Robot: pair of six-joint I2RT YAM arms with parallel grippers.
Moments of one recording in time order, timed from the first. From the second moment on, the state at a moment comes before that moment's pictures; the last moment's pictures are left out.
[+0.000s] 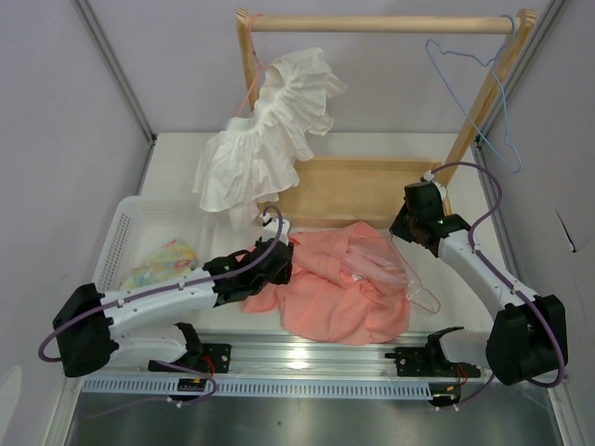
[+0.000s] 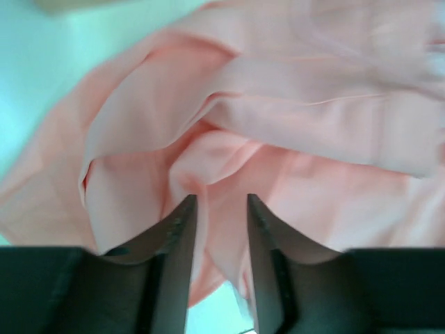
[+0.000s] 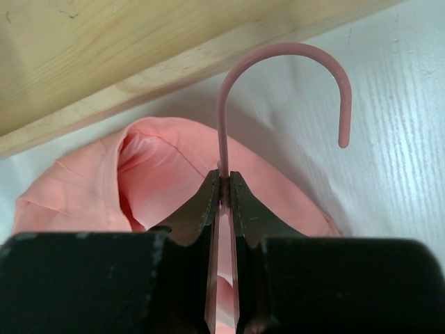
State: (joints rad) left arm -0.99 1.18 0.71 -0.34 -0.44 -0.59; right arm 0.30 1.26 0.91 -0.49 0.16 0.69
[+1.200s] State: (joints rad) left arm -1.29 1.78 1.21 -0.34 -0.80 -0.47; right arm 0.23 1.29 0.91 -0.48 0.20 0.76
